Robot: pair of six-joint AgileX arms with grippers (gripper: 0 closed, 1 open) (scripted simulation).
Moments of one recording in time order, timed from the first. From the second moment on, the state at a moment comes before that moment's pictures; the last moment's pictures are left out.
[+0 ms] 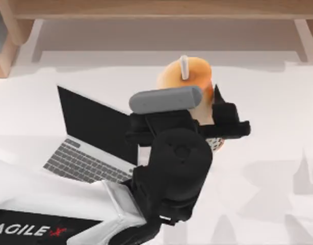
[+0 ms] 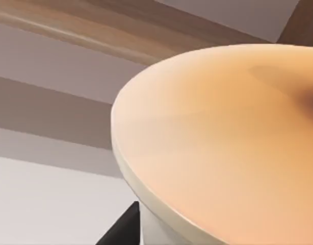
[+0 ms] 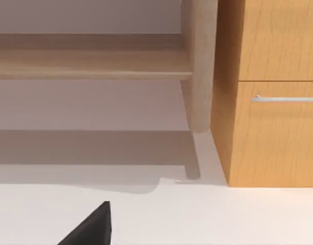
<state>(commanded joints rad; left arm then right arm) -1.10 1.72 0.75 0.83 -0.84 -0.46 0.00 0.00 0.00 0.00 0.00 0.00</state>
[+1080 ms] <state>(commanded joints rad) -1.25 1.75 0.74 0.57 -1.18 -0.44 0.00 0.00 0.00 0.00 0.00 0.00</state>
